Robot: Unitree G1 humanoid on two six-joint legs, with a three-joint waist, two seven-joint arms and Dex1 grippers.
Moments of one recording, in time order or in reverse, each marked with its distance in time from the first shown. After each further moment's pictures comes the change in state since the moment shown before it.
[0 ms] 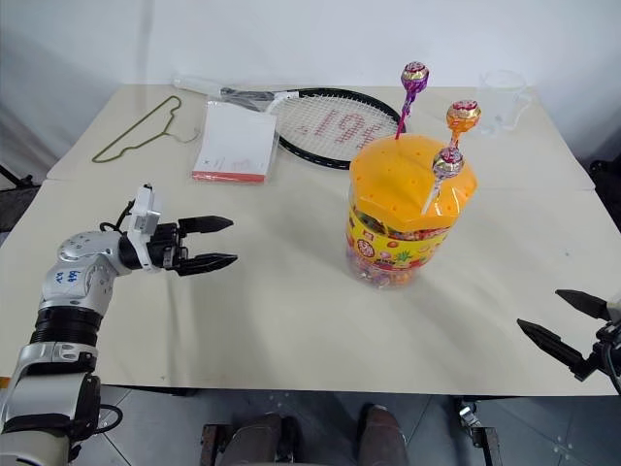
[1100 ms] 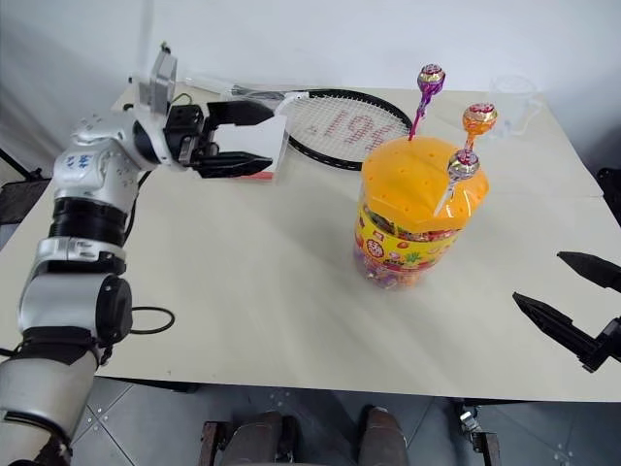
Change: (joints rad) left arm -0.656 -0.165 -0.049 0.339 0.033 -0.010 -0.106; right arm 0.045 0.034 -0.244 -0.389 0.331 0.188 -0.074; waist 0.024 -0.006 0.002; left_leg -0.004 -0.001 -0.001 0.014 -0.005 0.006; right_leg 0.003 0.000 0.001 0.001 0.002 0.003
